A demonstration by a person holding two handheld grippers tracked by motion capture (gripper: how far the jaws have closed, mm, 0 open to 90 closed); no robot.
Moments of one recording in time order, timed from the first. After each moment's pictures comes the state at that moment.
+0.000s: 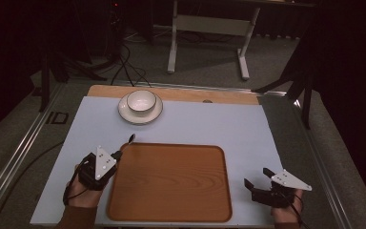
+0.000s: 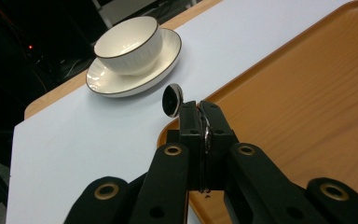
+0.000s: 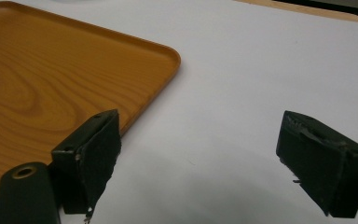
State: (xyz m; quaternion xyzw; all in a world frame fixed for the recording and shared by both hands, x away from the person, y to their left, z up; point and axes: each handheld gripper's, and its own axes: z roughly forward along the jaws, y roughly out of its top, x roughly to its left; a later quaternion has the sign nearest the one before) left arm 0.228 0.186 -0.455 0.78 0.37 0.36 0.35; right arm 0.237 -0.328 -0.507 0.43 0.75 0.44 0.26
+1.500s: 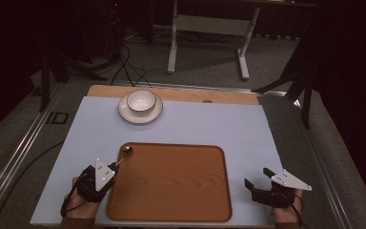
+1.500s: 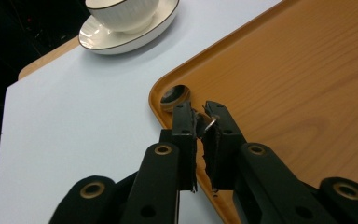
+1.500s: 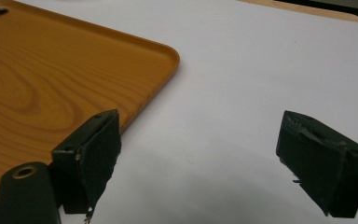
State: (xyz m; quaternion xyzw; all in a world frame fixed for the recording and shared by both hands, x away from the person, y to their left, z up) left arm 0.212 0.191 -0.486 0.79 0.39 0.35 0.32; right arm 0.237 -0.329 -0.508 0.43 0.75 0.43 0.26
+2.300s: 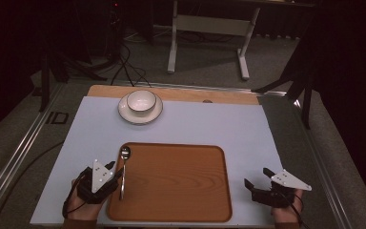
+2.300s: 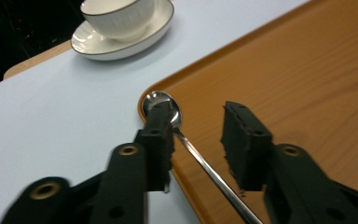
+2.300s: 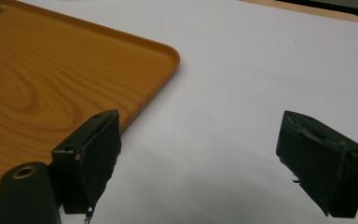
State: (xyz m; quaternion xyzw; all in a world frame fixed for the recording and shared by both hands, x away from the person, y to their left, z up) left arm 0.209 0.193 -0.486 0.76 0.41 0.34 0.37; right arm 0.237 -0.328 -0.508 0.43 0.75 0.43 0.26
